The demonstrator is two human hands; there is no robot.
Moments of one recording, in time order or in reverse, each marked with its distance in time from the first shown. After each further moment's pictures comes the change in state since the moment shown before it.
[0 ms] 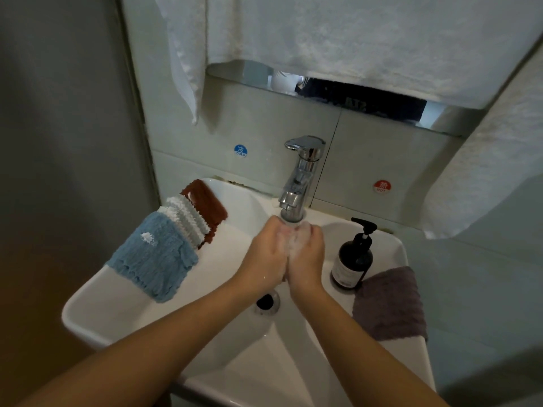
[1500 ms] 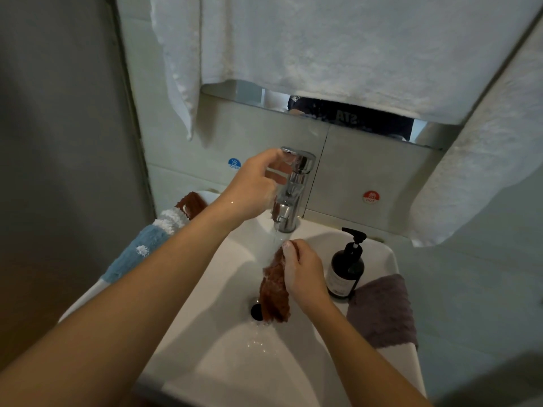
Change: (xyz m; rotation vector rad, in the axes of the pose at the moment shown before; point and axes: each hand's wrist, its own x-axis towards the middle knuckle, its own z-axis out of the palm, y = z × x) left_hand 0.071 0.093 -0.046 0.060 -0.107 0.114; right_hand 0.003 0.004 -0.031 -0.378 -0.202 -0.227
